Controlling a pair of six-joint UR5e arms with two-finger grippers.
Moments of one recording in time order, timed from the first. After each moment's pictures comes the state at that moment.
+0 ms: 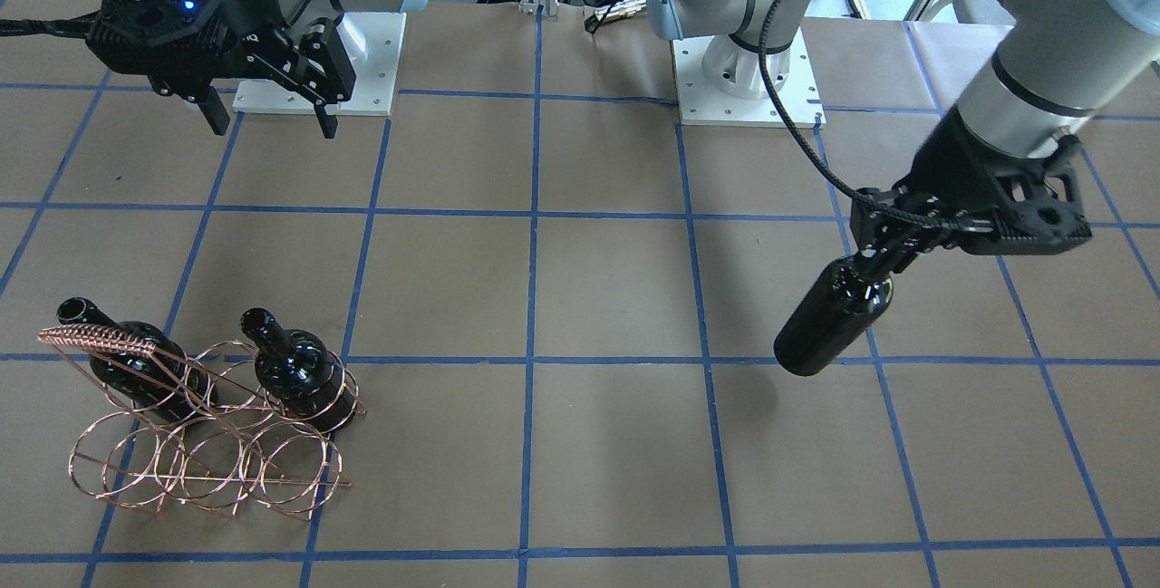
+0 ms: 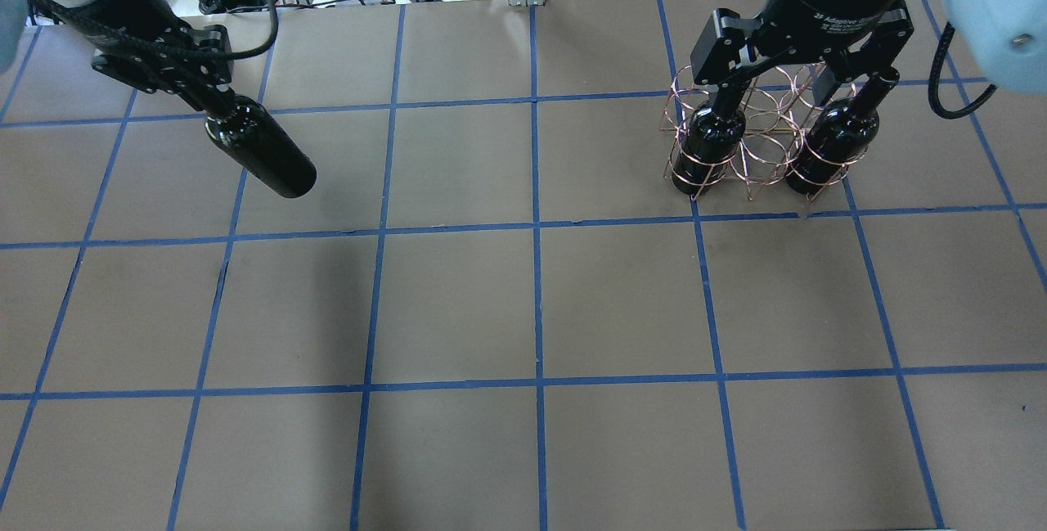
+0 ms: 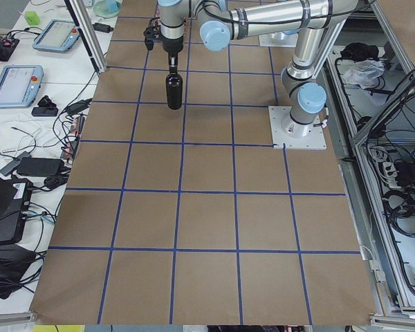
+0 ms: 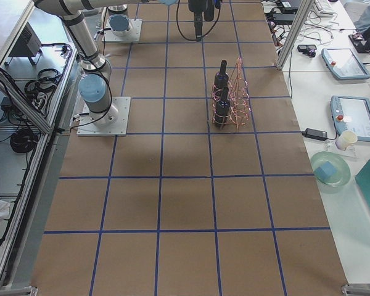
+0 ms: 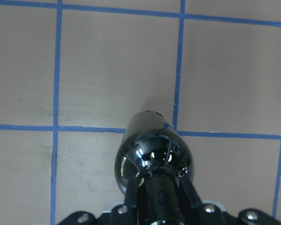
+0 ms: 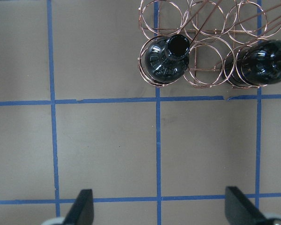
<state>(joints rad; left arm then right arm) -1.42 -1.62 -1.59 -1.43 1.50 0.08 1.62 -1.61 1.51 -1.56 -1.58 0.06</state>
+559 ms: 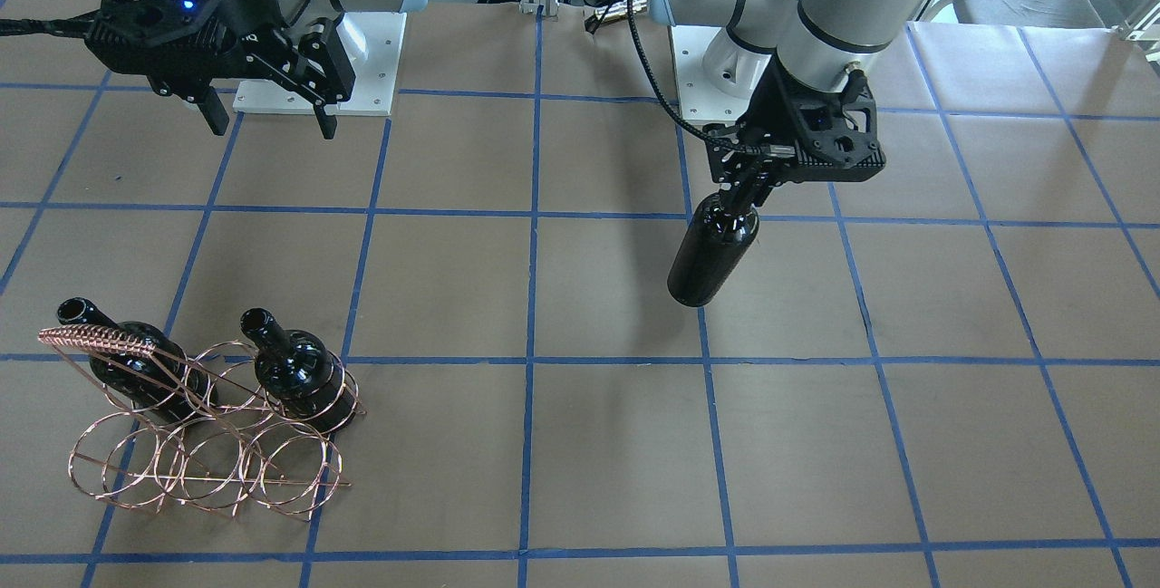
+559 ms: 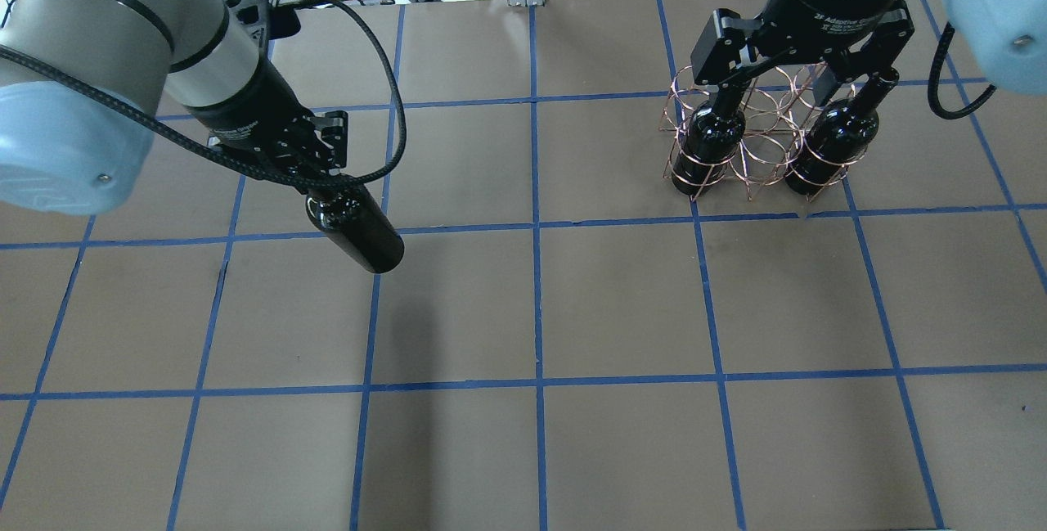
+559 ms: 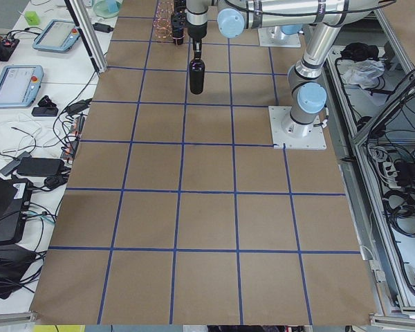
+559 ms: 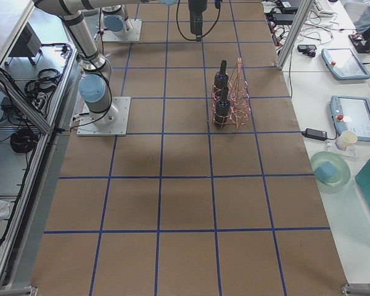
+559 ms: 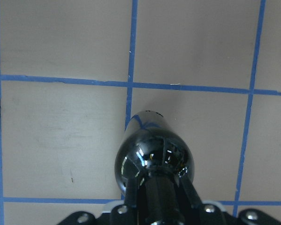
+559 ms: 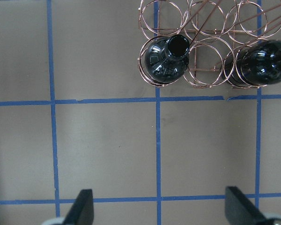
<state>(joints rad) -1.60 -1.53 -1.75 -1.43 1.51 -0.09 1.62 -1.61 1.51 -1.56 -1.58 0.06</state>
